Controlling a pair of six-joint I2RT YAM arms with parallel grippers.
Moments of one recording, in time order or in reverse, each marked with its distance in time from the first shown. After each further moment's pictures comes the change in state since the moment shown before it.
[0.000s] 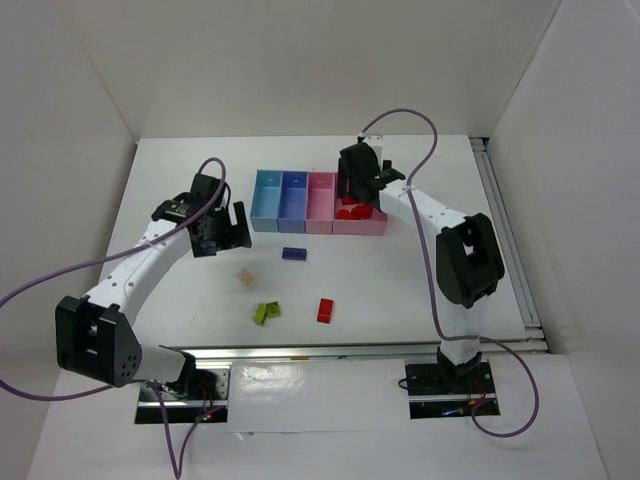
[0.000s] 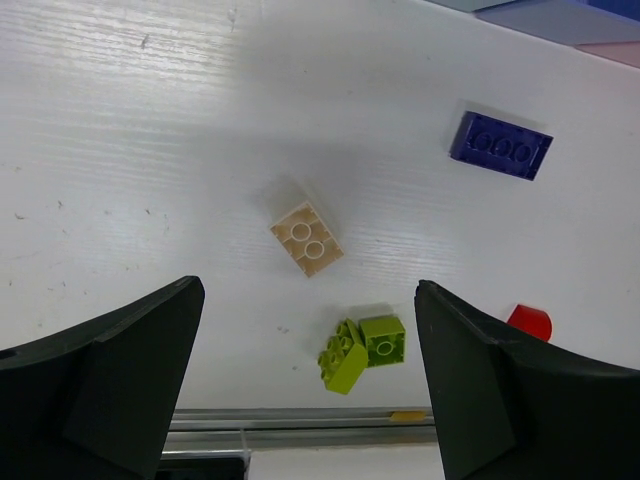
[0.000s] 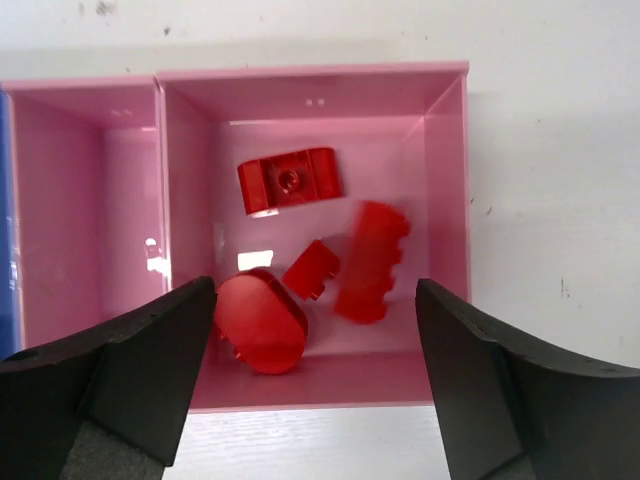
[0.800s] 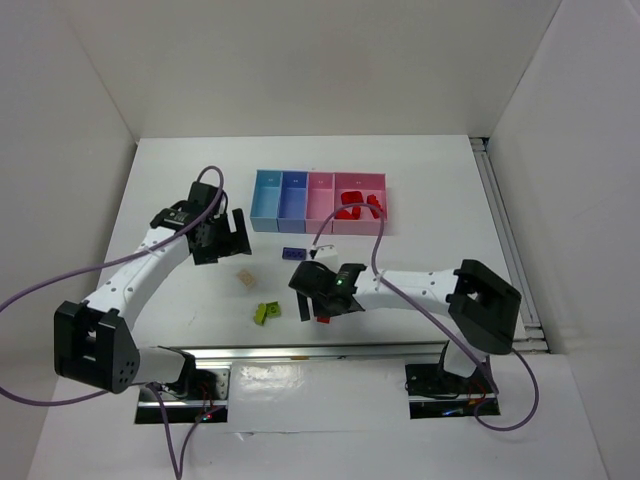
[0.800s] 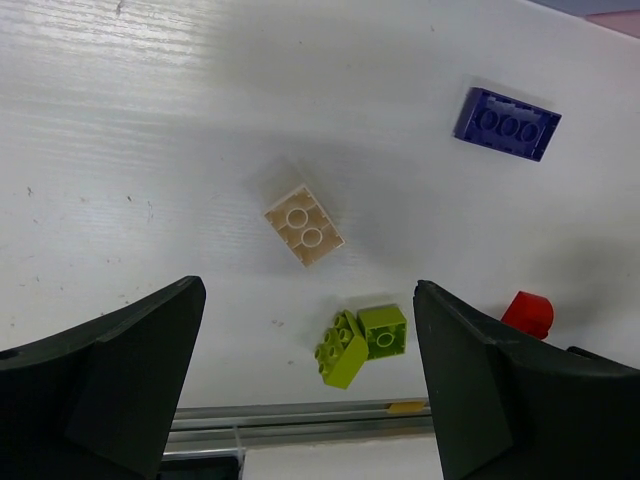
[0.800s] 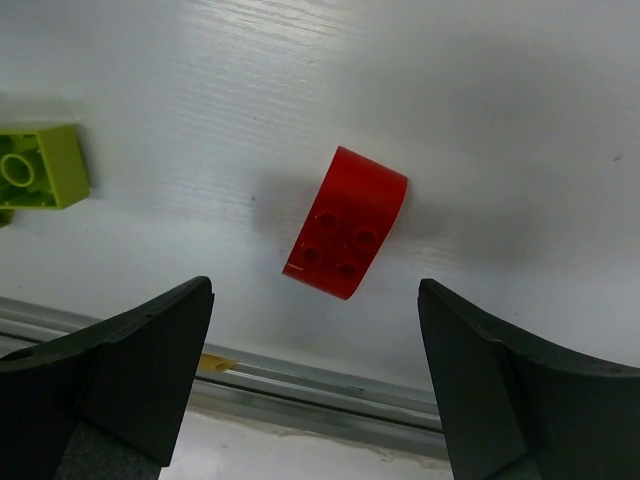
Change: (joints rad) left arm 0.018 -0.029 -0.083 0.041 0.044 -0.006; right arm 0.626 -0.275 -0.482 -0.195 -0.121 0.480
